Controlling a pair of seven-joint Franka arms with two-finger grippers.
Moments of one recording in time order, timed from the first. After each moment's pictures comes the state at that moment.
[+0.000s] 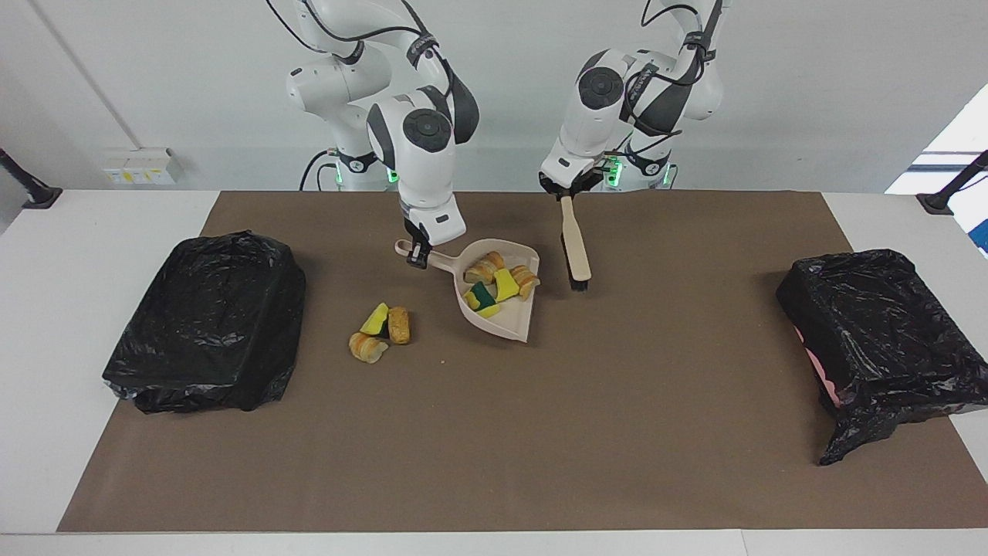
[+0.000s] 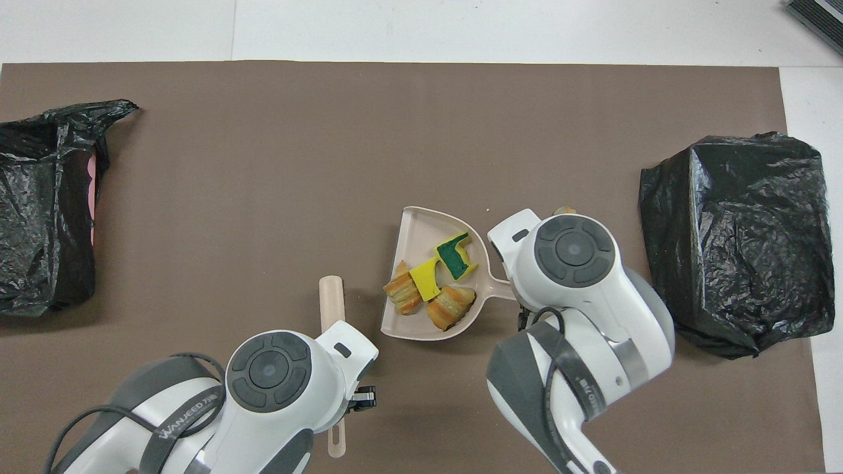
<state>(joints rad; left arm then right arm) -0.80 -0.23 0.07 -2.33 -0.17 1.88 -0.69 0.48 0.03 -0.05 -2.02 -0.08 1.92 -0.82</state>
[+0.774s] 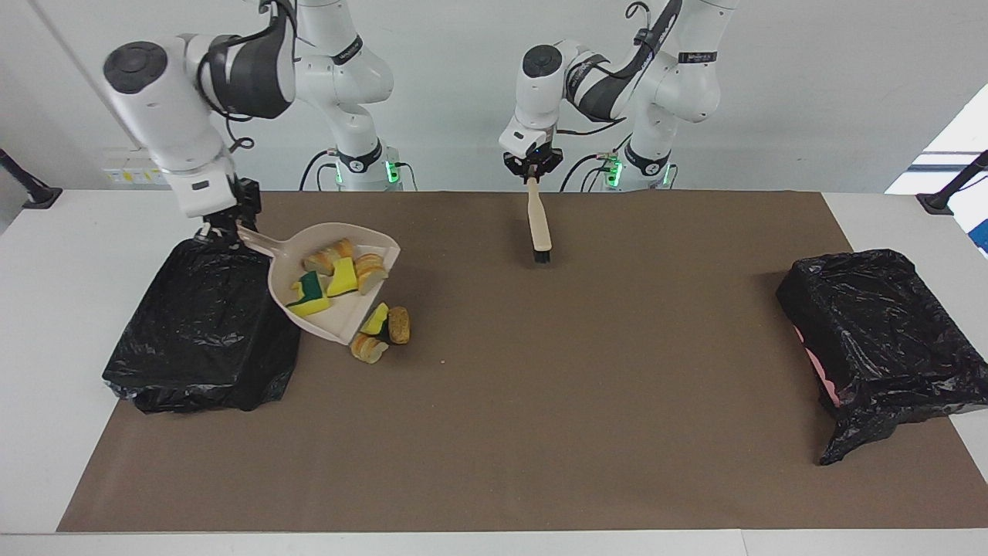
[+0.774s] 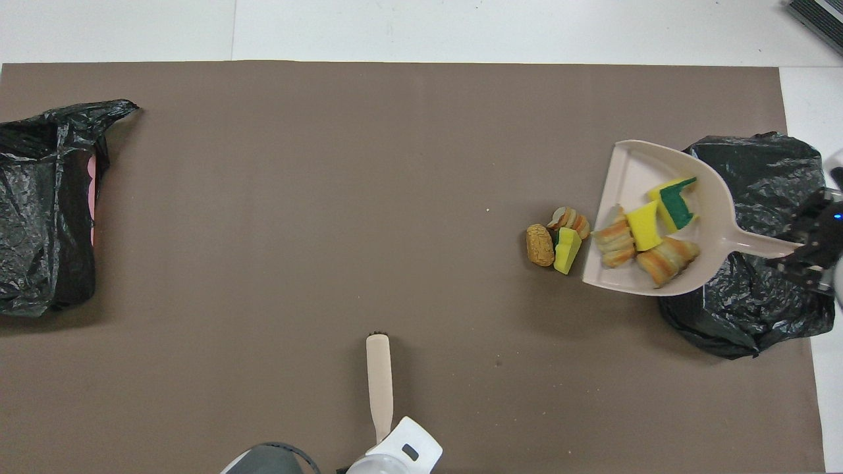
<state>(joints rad) -1.02 -0.27 -0.05 -2.51 -0.17 2.14 -0.96 -0.15 -0.04 -0.07 -1.86 -0.08 1.78 -1.41</state>
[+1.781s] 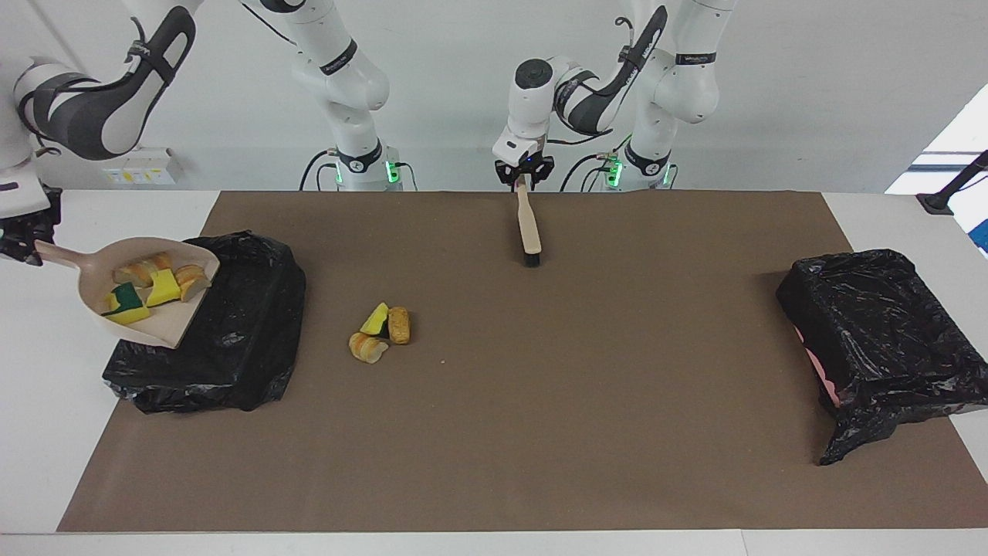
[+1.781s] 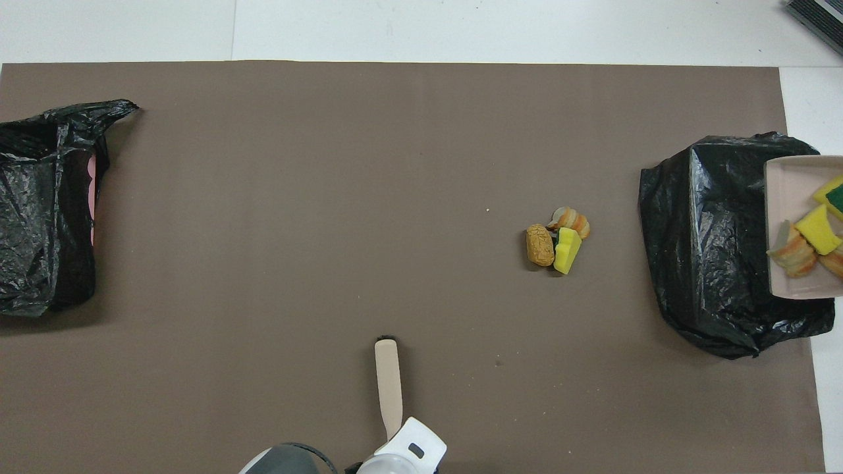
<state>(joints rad) -1.05 -0.20 -0.03 -2.54 -0.18 2.27 -1.01 -0.45 0.19 -0.07 -1.64 -0.31 2.07 -2.01</state>
